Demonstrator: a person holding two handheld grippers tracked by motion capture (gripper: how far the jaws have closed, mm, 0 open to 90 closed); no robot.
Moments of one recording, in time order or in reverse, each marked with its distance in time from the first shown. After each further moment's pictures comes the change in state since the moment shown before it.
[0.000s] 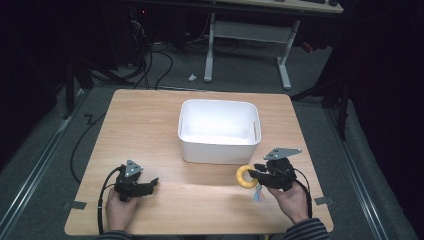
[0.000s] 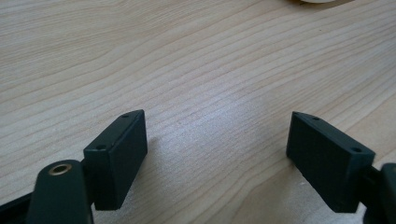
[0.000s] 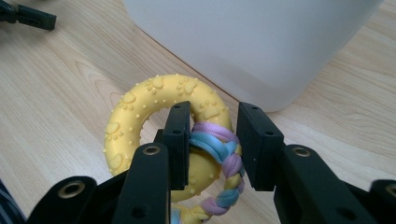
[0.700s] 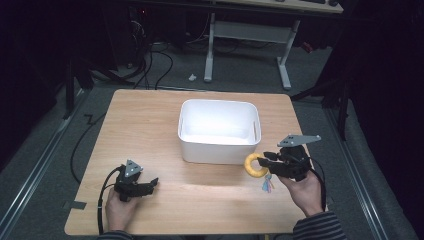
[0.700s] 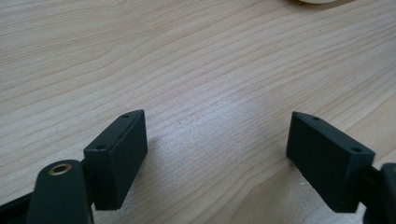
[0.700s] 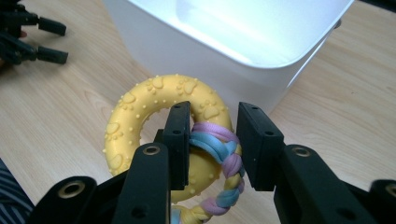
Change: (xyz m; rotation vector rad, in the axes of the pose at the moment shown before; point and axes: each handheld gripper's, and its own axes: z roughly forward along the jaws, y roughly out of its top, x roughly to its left) left arm 0.000 0.000 0.000 0.000 0.000 0.000; right arm -0.013 0.029 -0.044 -0.053 -0.019 0.013
